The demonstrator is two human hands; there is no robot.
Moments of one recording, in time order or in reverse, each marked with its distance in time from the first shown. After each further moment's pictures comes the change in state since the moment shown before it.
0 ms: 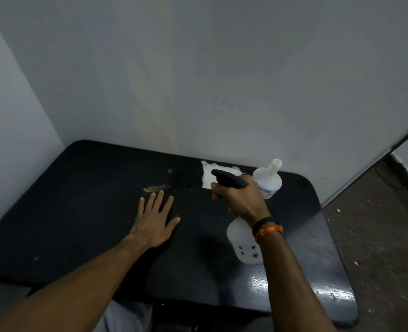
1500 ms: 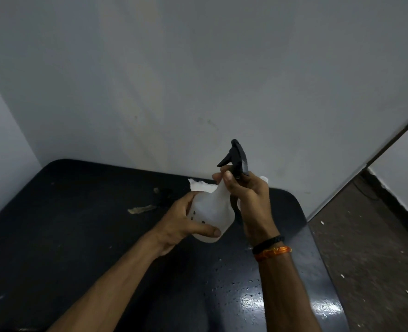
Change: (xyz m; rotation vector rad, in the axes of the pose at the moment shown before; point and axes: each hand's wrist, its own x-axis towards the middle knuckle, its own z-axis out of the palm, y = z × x) left_hand -0.006 0.089 -0.102 -1.284 -0.132 0.283; right_hand -0.001 -0.035 -0.019 0.482 0.182 -0.248
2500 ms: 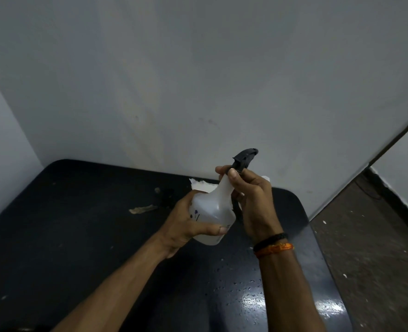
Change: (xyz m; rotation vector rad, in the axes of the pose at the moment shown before) left_hand -0.007 0.006 0.013 -0.017 0.040 0.068; right_hand 0.002 -0.001 -0.004 0.035 -0.042 0.051
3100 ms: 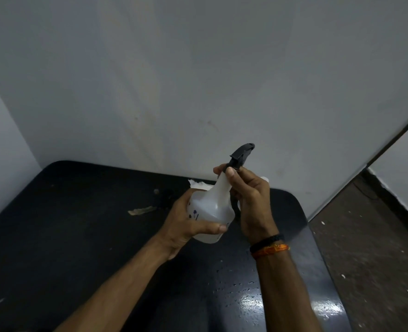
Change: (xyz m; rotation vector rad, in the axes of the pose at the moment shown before) left_hand -0.001 0.002 0.002 -0.064 0.051 0.034; right_hand 0.000 0.001 0.006 -0.019 0.012 -0.123
